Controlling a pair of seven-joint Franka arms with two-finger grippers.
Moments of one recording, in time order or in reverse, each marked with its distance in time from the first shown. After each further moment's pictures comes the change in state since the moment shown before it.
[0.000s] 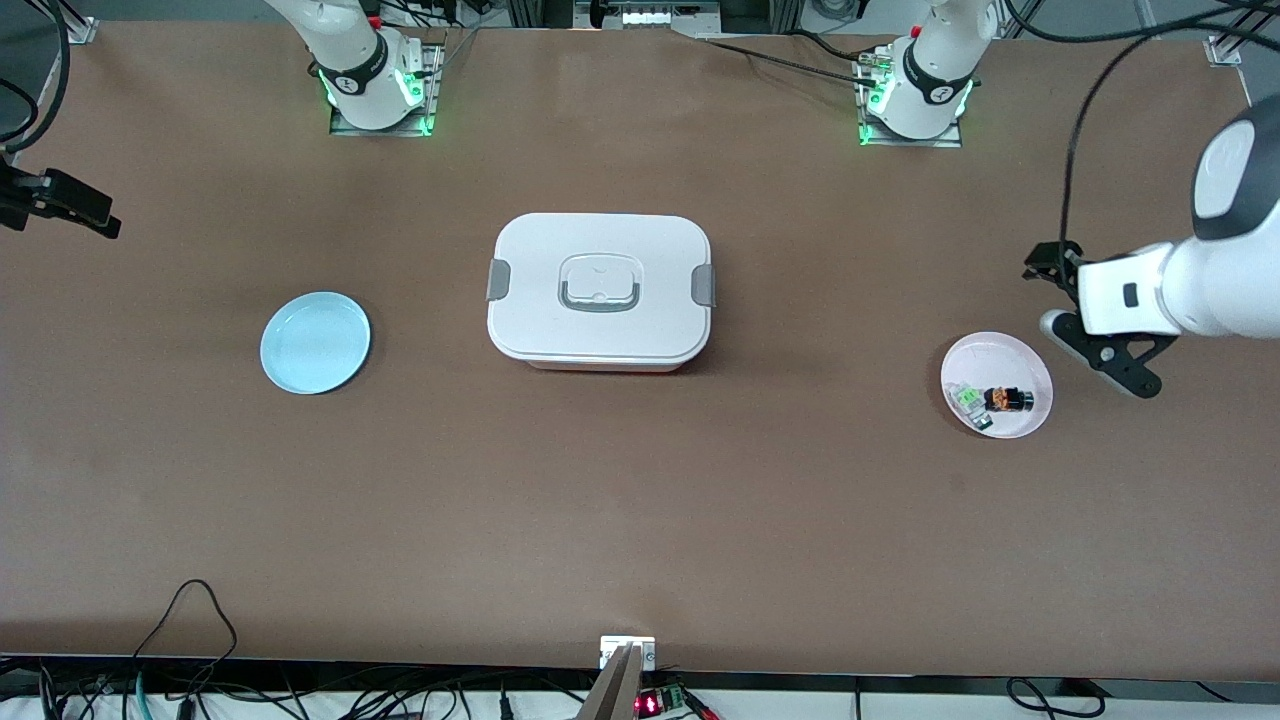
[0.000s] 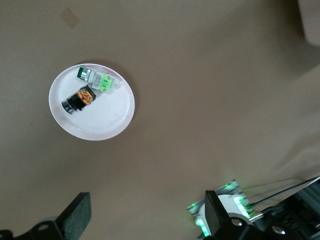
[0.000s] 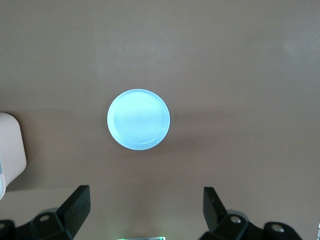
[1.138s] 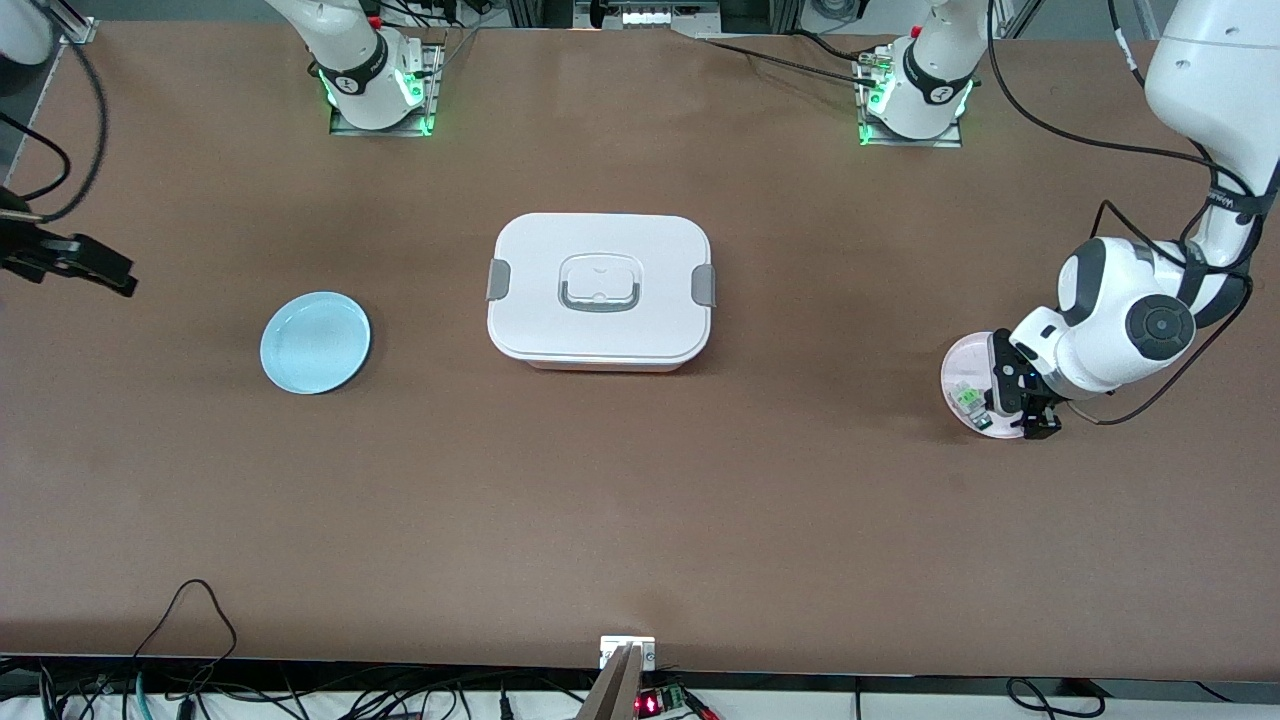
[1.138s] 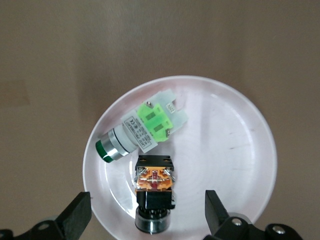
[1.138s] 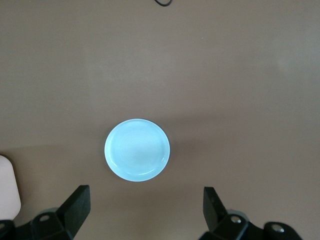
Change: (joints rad) left arm 0.005 0.124 0.260 -0.595 0.166 1.040 1.058; right arm -0.020 0.103 0.017 0.030 -0.017 0.134 0.080
